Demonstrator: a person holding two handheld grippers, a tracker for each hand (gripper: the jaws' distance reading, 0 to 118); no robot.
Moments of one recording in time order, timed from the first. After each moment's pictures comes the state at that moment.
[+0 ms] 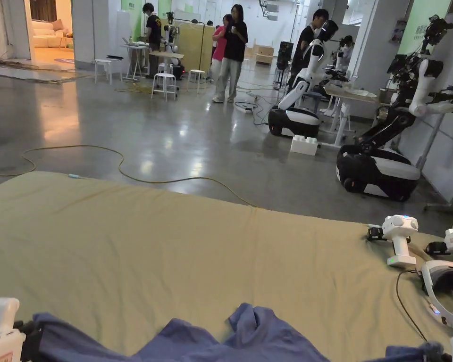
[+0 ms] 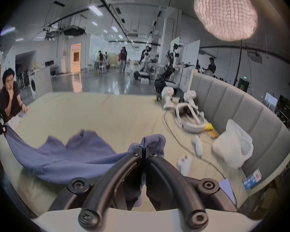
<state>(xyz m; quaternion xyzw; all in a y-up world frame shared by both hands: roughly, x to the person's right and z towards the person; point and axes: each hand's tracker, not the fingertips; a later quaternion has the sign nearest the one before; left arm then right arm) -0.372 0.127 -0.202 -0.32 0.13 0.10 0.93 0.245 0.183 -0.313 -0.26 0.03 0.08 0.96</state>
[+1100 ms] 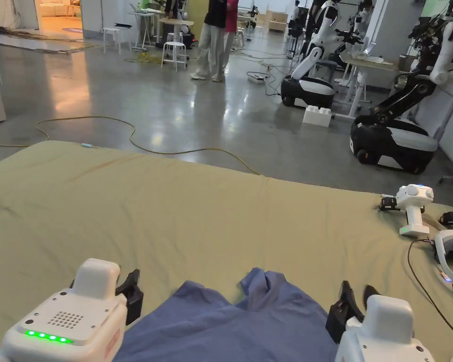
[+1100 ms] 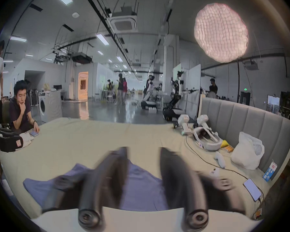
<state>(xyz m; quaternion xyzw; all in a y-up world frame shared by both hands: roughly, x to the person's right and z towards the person) -0.241 0.186 -0.208 -0.17 0.09 0.01 0.98 0.093 0.196 -0.254 -0.07 0.06 0.03 1.00</state>
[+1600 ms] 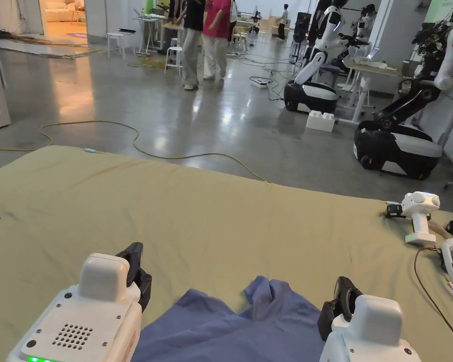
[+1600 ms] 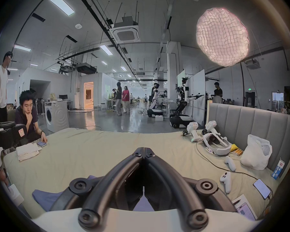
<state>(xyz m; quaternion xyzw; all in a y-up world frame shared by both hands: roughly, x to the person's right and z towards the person) -0.240 0.194 -0.195 -0.04 0.12 0.00 0.99 0.075 0.204 -0.256 -0.04 0.09 0.00 1.00</state>
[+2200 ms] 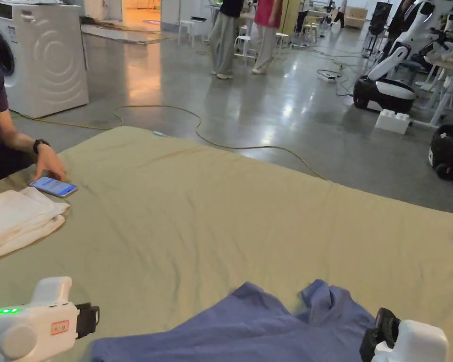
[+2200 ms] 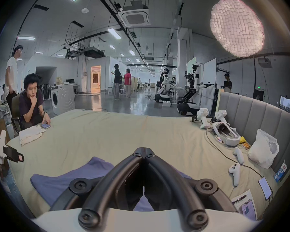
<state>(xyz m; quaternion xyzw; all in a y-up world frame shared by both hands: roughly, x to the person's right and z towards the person) -0.429 0.082 -0.157 -0.39 0.18 0.25 0.87 0.048 0.164 -0.281 -0.12 0.12 0.04 0.98</state>
